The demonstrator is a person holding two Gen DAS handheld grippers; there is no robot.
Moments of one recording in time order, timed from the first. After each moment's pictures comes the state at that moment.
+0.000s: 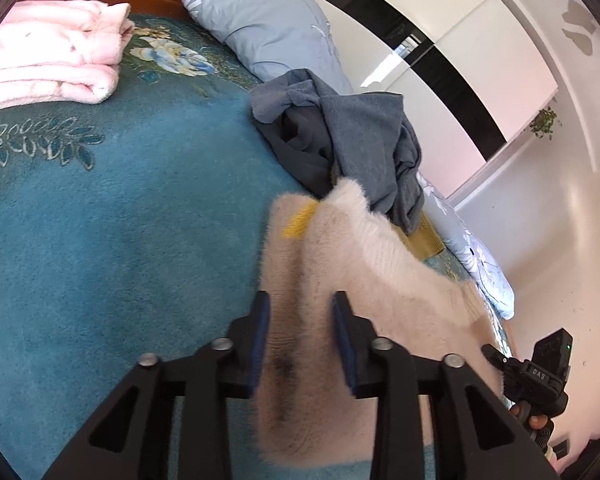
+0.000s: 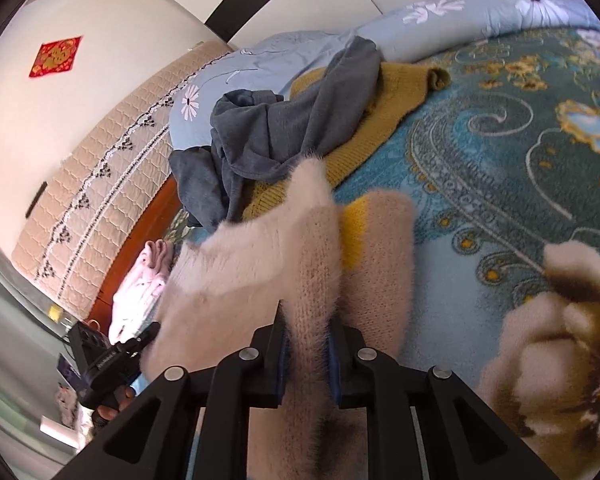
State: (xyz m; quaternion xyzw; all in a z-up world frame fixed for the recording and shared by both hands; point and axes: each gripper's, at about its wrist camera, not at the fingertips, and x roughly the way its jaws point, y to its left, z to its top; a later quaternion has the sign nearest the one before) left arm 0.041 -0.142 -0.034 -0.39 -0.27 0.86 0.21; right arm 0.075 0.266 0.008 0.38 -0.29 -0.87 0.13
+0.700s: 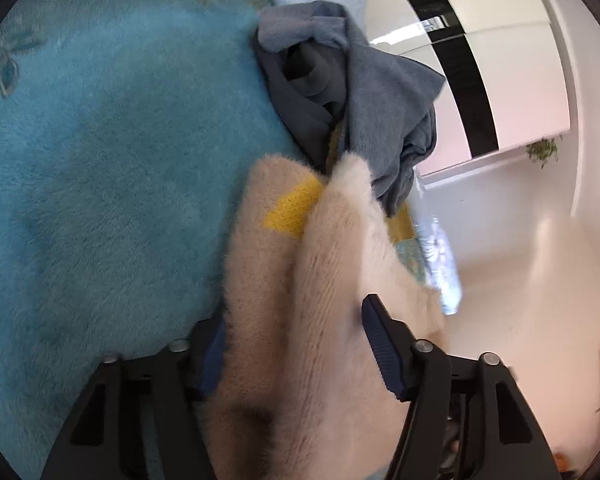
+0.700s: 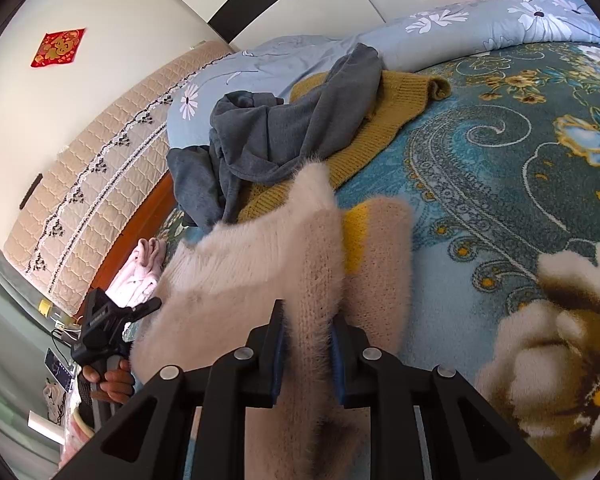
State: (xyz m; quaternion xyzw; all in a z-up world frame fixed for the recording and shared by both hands) left arm -0.005 -0.127 -0.061 -0.48 -0.35 0.76 0.26; right arm 0.076 0.262 0.011 0.37 -0.27 -0.88 0.12
